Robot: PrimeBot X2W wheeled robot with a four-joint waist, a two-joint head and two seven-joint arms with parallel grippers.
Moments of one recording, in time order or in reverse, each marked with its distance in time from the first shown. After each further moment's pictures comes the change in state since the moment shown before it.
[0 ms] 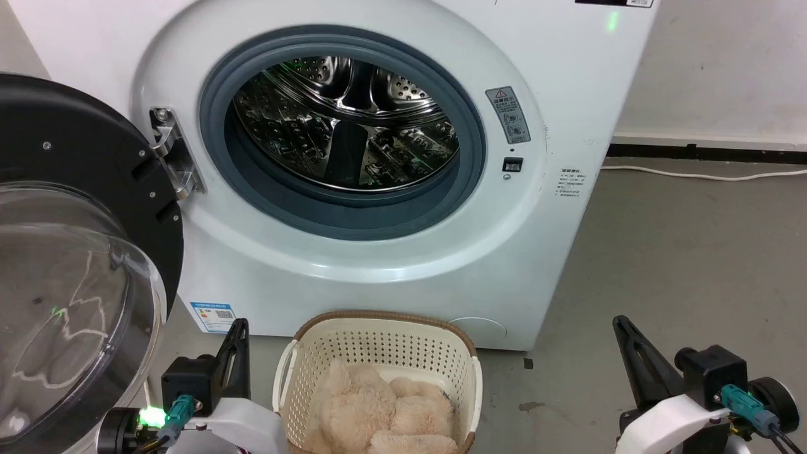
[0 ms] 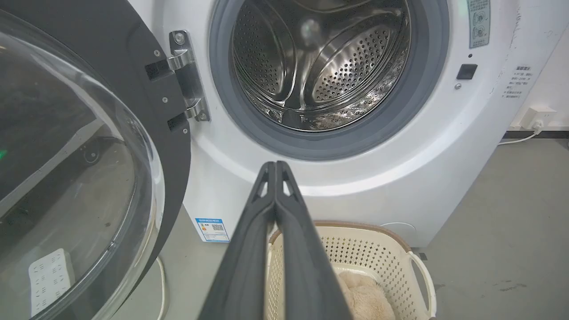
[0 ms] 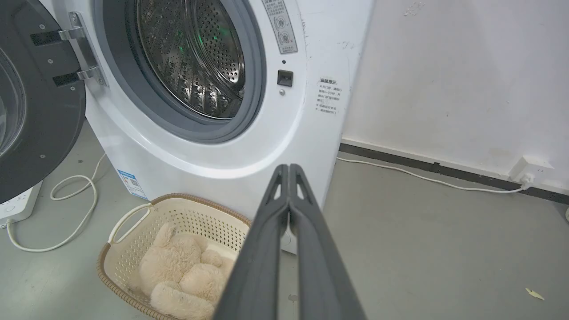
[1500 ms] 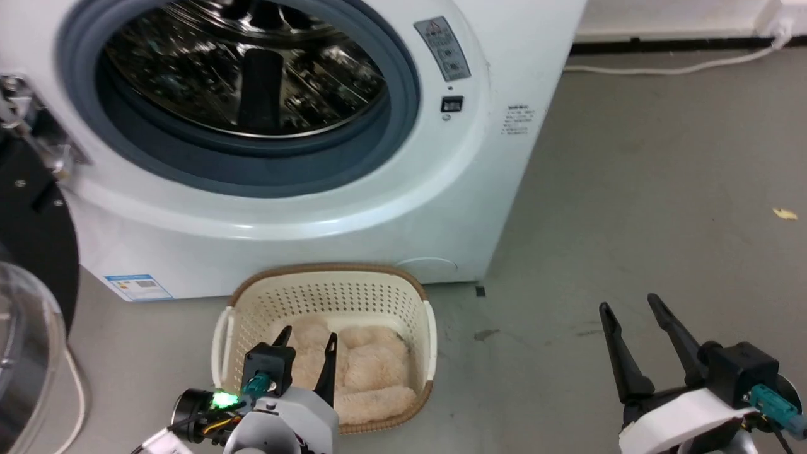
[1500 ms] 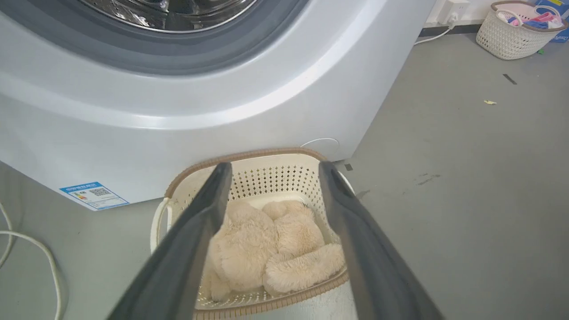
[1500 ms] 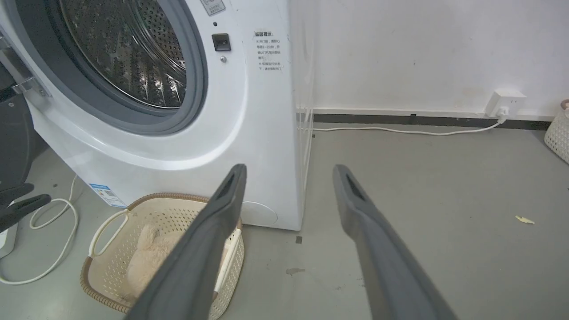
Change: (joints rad) left arm -0.136 0.005 -0.160 0.286 -0.036 -0.009 -0.038; right arm -0.008 -0.005 0.001 -0.012 0.118 0.000 -0.072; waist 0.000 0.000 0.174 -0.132
